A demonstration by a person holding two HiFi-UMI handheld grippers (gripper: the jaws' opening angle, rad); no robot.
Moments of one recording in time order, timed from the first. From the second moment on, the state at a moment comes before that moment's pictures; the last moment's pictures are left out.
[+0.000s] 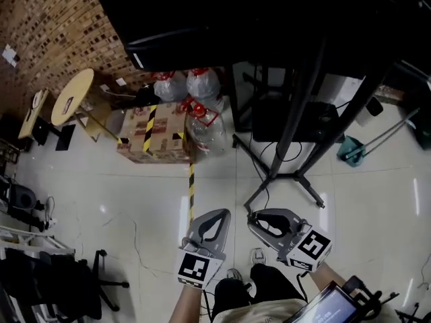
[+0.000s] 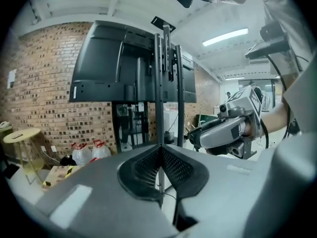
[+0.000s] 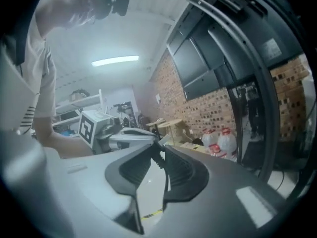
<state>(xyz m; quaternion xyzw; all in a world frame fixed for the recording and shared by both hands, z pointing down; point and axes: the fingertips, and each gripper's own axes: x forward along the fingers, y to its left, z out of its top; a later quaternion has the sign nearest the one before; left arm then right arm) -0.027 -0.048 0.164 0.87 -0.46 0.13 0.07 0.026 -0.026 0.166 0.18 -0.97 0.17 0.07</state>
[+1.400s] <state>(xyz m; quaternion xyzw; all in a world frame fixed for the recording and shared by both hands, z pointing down) -0.021 -0.229 -0.248 0.91 -0.36 -0.02 -0.21 -0.007 -0.224 -0.236 0.31 -0.94 -0.13 0.08</state>
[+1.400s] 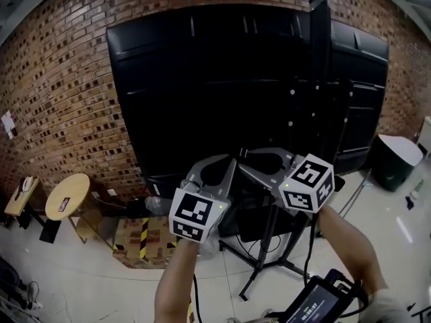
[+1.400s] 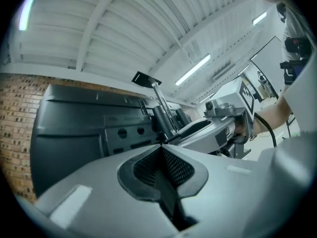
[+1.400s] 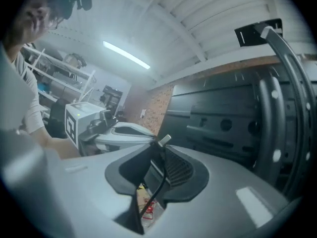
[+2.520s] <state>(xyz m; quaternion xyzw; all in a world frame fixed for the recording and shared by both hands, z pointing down) 0.048 -0.332 -0.449 0.85 -0.43 -0.09 -0.30 0.081 -0.351 -0.445 0.45 -0.86 -0.20 0.14</state>
